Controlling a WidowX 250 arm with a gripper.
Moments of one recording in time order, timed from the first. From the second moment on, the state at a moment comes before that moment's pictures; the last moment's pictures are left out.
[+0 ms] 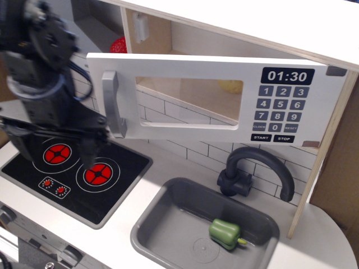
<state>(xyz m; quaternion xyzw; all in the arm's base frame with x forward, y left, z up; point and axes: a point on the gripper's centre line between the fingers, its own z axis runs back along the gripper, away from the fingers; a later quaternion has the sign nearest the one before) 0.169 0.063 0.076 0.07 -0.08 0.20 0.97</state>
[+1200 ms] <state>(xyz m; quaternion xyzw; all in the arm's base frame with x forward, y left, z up) 0.287 0.028 0.037 -0.05 -0.10 0.26 0.96</state>
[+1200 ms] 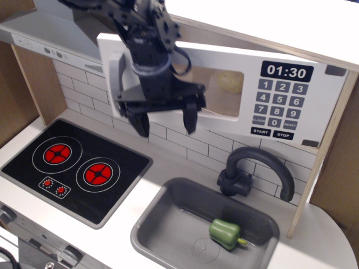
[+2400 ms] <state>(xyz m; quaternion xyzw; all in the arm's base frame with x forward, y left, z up) 0.341 0.038 0.039 -0.08 -0.18 0.22 0.95</state>
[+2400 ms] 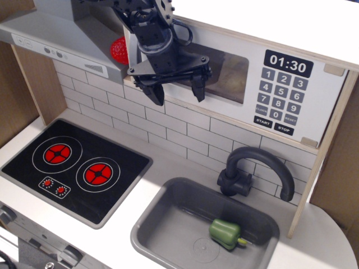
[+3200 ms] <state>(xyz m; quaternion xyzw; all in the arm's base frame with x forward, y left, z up) 0.271 0.053 0.044 -0.02 -0.12 0.20 0.97</state>
